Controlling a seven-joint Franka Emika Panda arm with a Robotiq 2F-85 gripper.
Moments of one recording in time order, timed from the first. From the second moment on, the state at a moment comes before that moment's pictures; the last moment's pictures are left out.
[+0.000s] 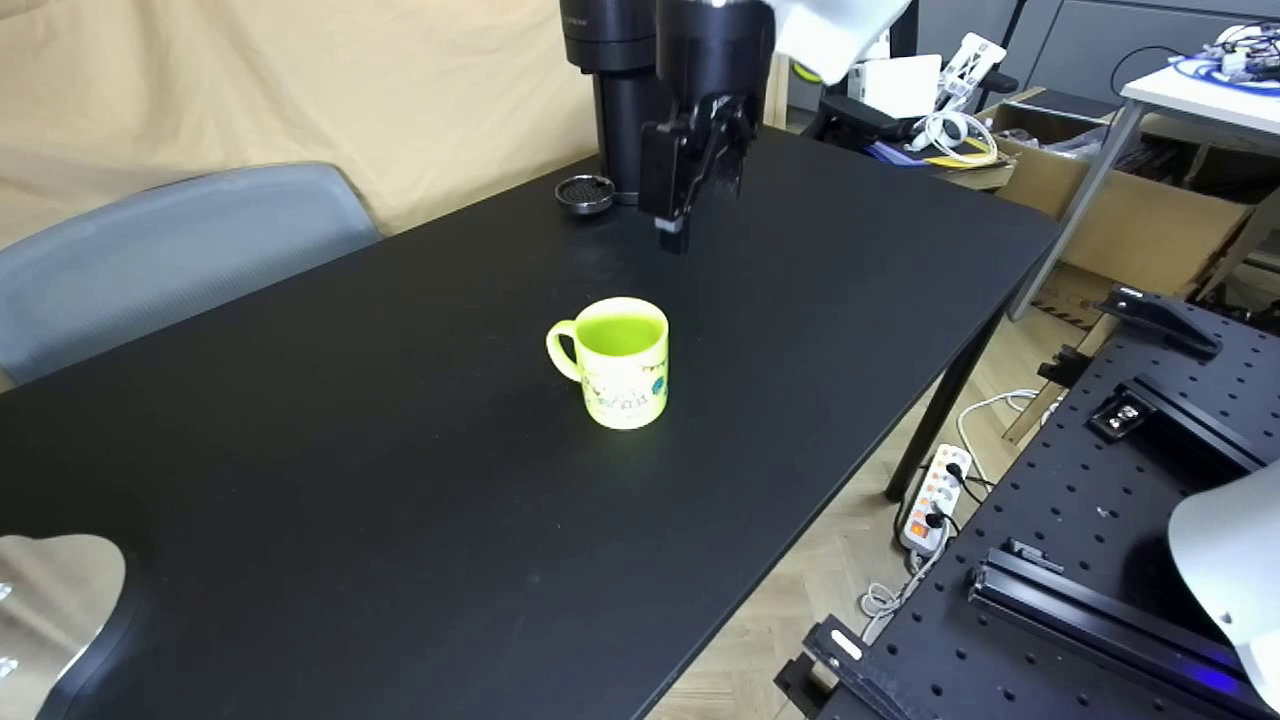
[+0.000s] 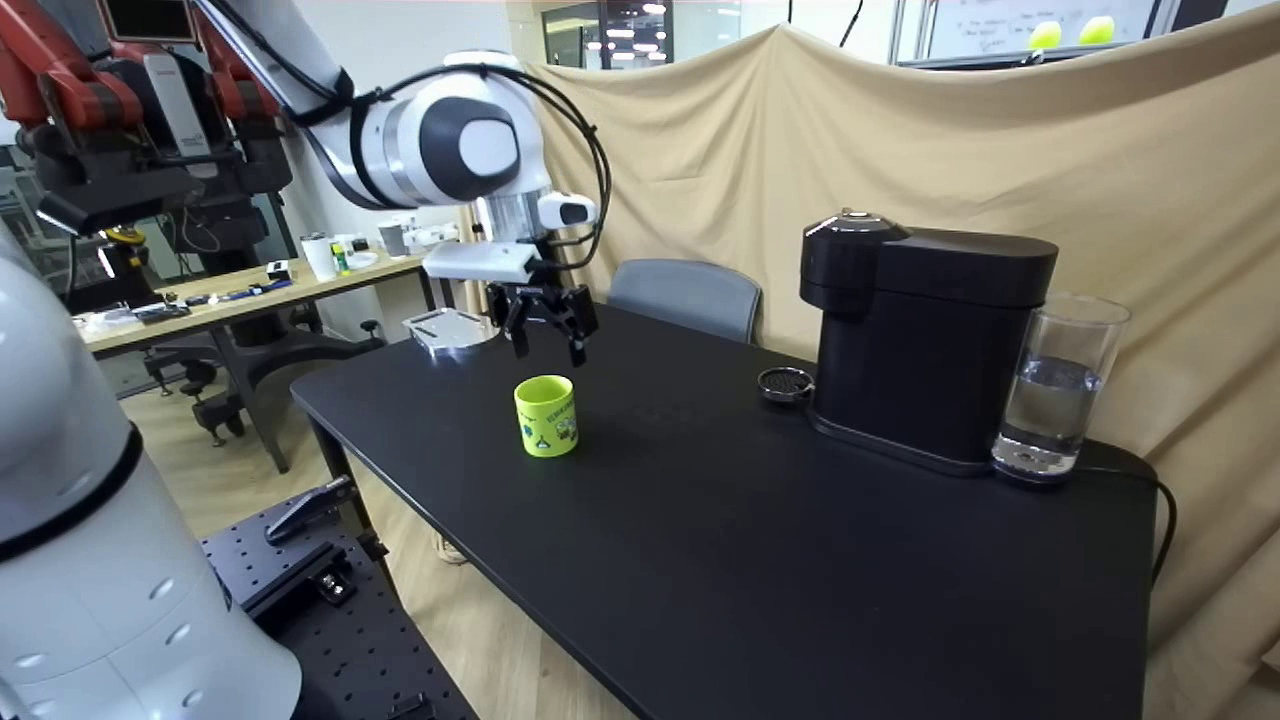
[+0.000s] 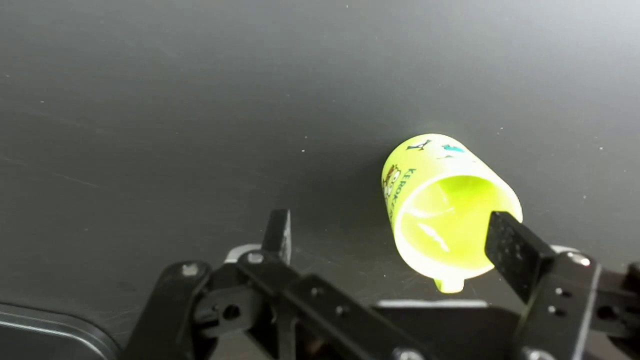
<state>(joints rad) 0.11 -0.06 0.14 -2.61 -0.07 2.63 0.00</state>
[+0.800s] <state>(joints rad) 0.20 0.27 0.09 -2.50 -0.11 2.90 0.16</state>
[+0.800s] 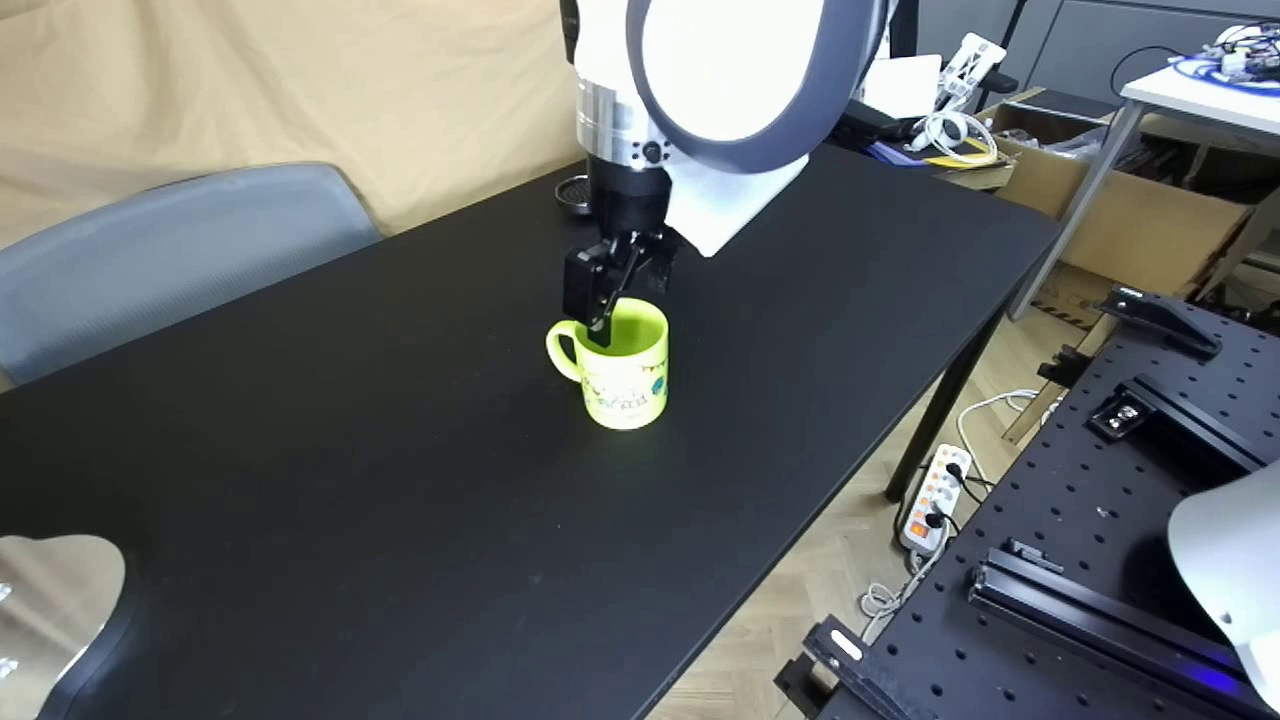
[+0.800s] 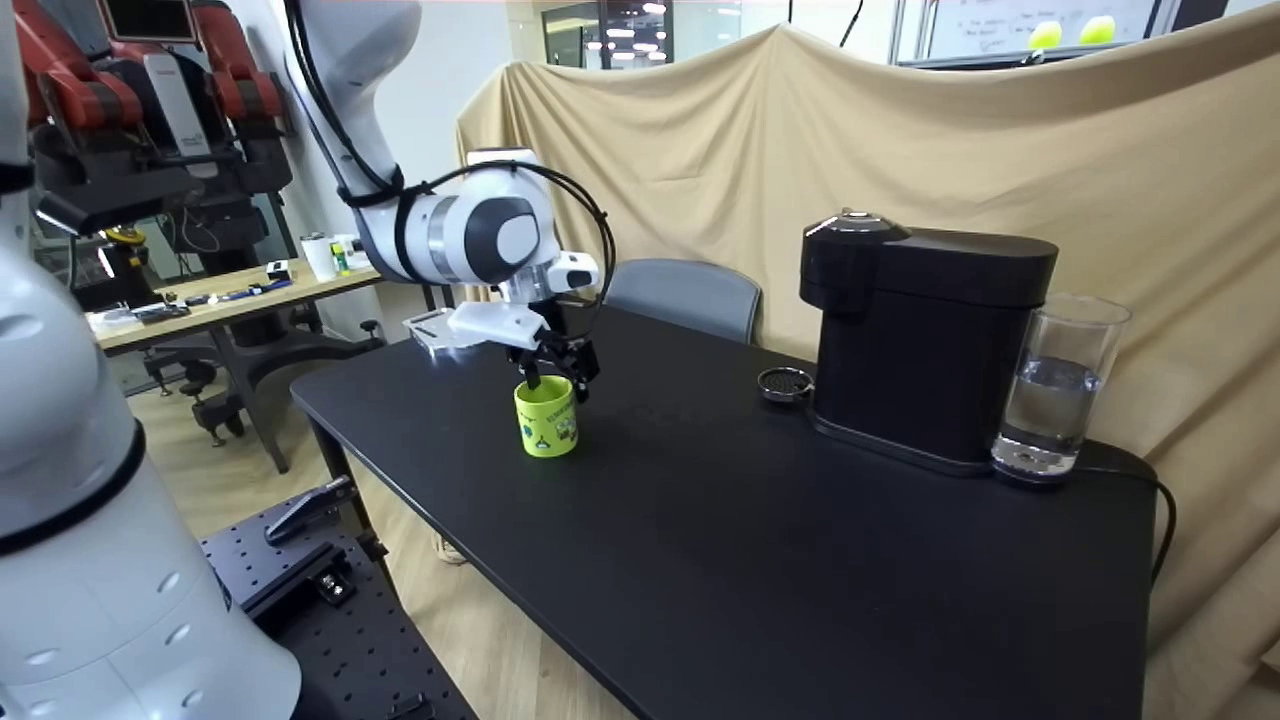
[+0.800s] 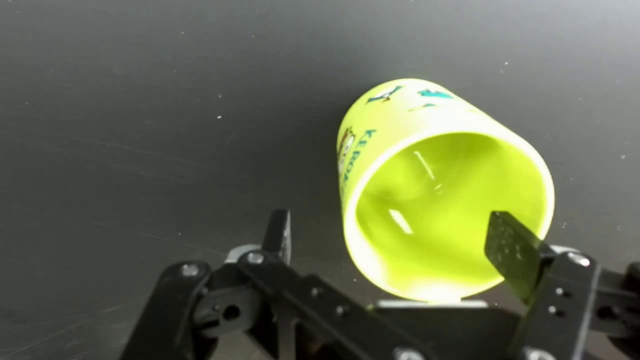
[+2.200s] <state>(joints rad) 0.21 0.30 0.08 -2.39 -0.04 2.51 0.18</state>
